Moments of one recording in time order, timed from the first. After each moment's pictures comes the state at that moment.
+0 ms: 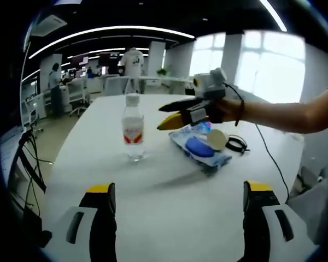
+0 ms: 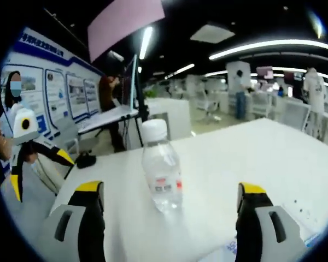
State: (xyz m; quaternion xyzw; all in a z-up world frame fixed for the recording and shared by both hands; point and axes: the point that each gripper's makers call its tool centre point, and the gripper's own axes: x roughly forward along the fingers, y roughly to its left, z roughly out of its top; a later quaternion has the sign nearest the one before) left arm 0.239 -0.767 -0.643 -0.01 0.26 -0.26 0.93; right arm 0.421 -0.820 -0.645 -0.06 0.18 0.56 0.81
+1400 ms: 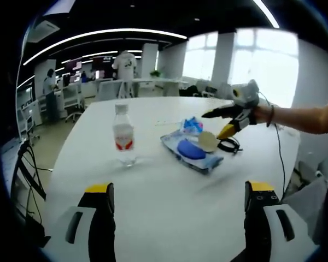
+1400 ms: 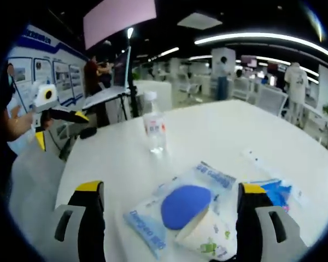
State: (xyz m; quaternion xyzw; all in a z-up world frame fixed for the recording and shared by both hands) left arm 0.229 -0.783 -0.628 0.00 0.25 -0.29 0.92; right arm 0.357 -0.972 -0.657 -0.10 0.24 0.48 0.83
